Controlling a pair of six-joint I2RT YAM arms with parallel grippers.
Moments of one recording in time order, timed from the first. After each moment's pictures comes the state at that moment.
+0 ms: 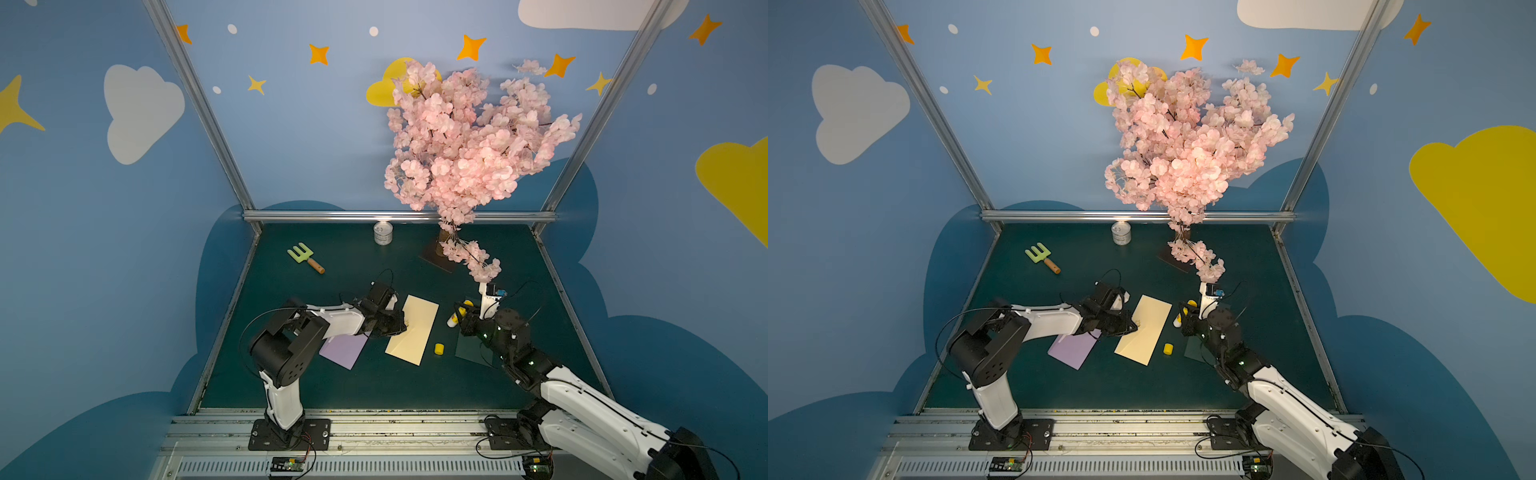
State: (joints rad) left arm -0.64 1.81 0.89 -0.05 0.38 -0.73; right arm 0.63 0.87 0.39 0.16 0.09 0.52
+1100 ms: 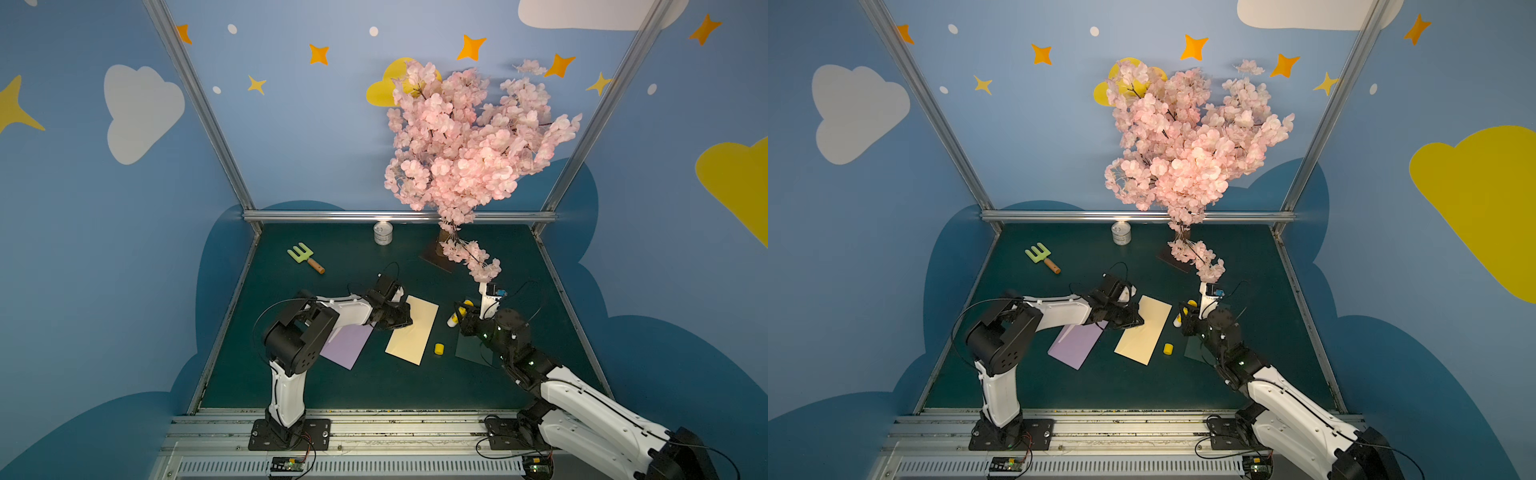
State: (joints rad) left arm -0.62 1.95 1.07 -0.10 0.43 -0.72; right arm 0.63 0.87 0.39 0.16 0.10 0.51
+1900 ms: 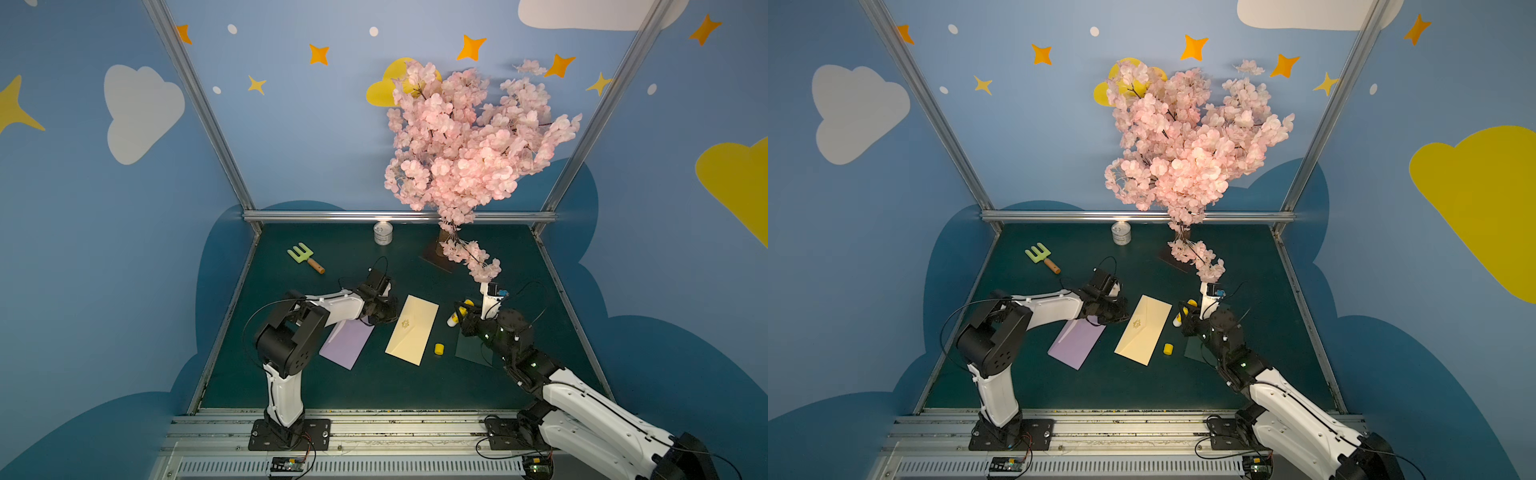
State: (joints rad) left arm -0.56 1.86 1.07 -0.24 0.31 -0.70; right arm 0.63 0.83 0.39 0.16 0.08 0.51
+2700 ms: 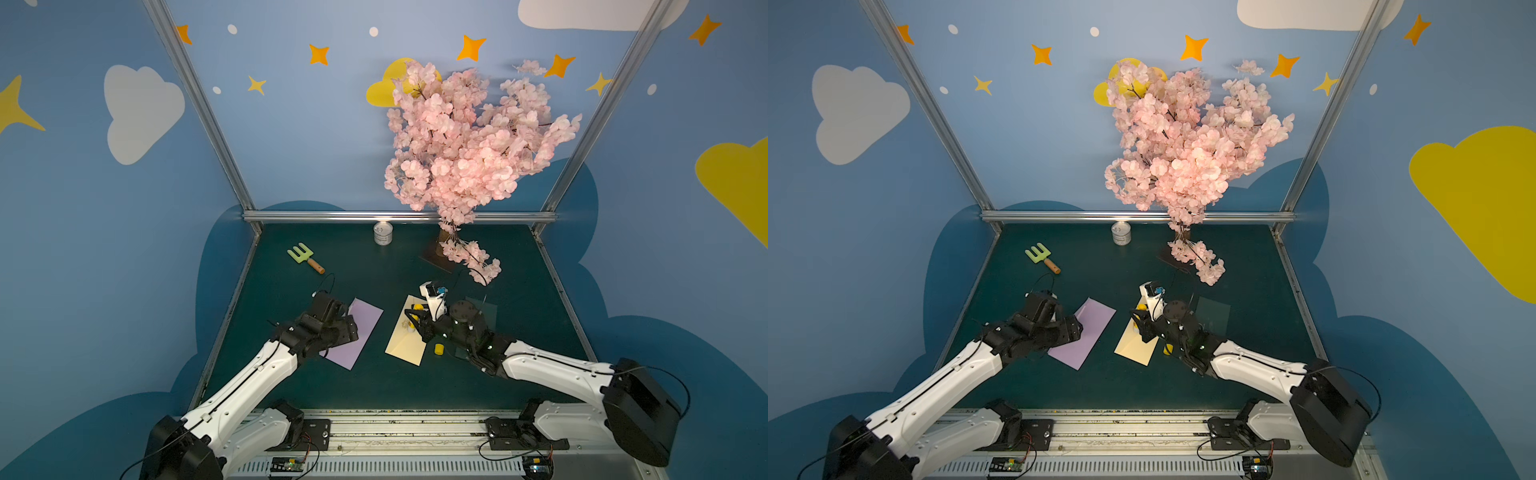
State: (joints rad) left arm -0.45 1.00 0.68 -0.72 -0.03 -0.73; right arm 0.89 1.32 0.61 0.39 -0.05 0.31
